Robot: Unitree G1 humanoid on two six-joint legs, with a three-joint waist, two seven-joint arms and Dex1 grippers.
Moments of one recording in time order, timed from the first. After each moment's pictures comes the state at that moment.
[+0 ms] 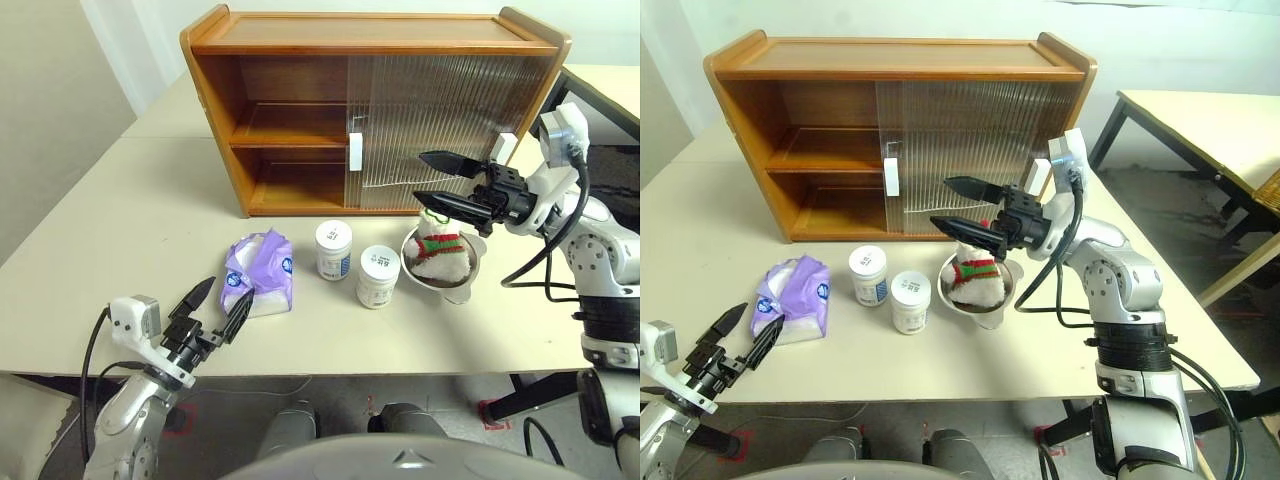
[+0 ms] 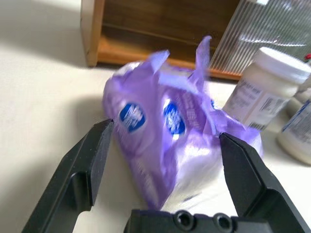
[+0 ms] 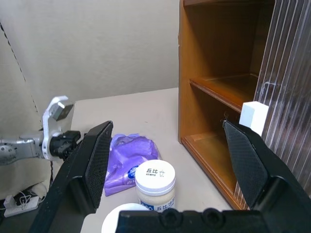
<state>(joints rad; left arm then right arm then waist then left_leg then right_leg) 0.39 0.29 0.29 -0.15 -0.45 -0.04 -0.66 -0.52 -0.56 -0.10 -0.01 0.73 0.48 1.16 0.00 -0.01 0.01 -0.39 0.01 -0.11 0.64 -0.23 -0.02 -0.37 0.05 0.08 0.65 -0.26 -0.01</state>
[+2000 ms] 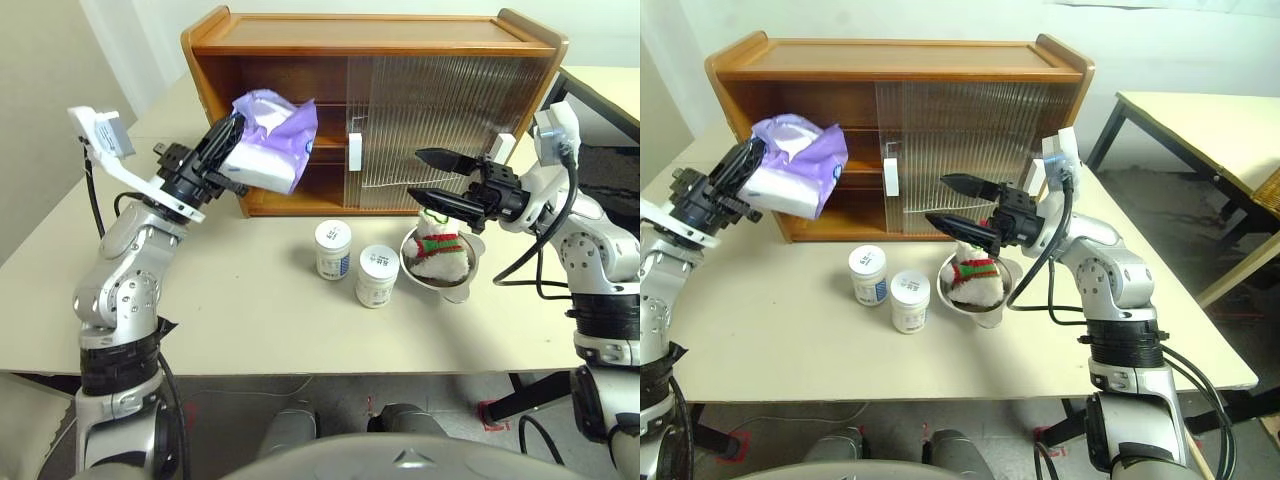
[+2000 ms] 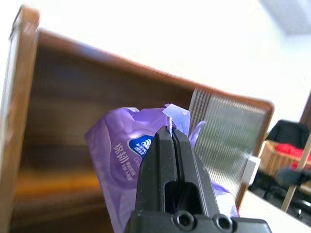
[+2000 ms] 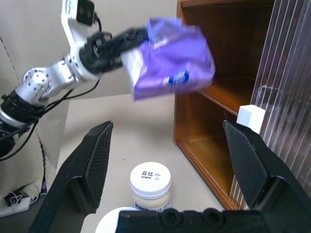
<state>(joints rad) -0.38 0.44 0.32 -0.27 -0.78 0.40 -0.43 -0.53 -0.53 -0.10 0.00 0.69 0.46 1.14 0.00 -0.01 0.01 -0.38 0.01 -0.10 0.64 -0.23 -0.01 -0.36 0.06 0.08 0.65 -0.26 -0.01</state>
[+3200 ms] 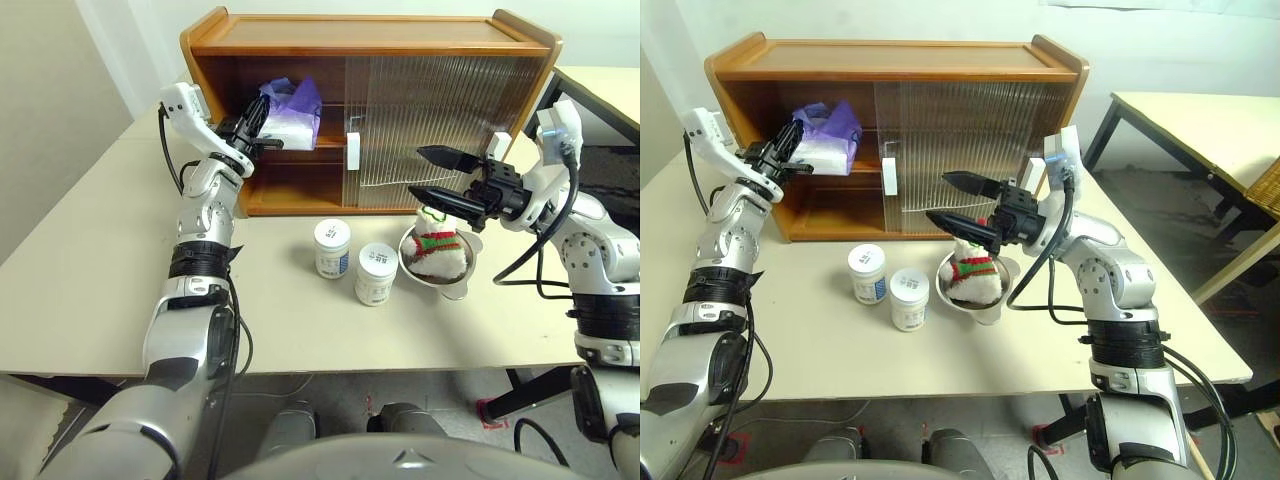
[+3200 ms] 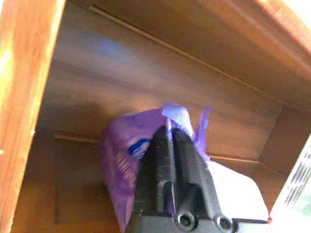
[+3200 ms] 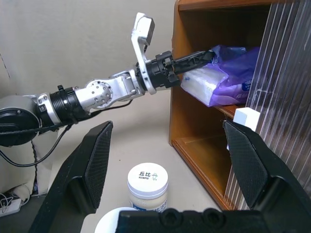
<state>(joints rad) -0.82 0.28 0.26 0.64 -0.42 -0.03 -0.47 -0.53 -0.54 -0.10 -0.01 0.69 0.44 1.13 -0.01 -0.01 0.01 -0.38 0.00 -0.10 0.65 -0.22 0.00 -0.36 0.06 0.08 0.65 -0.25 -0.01</state>
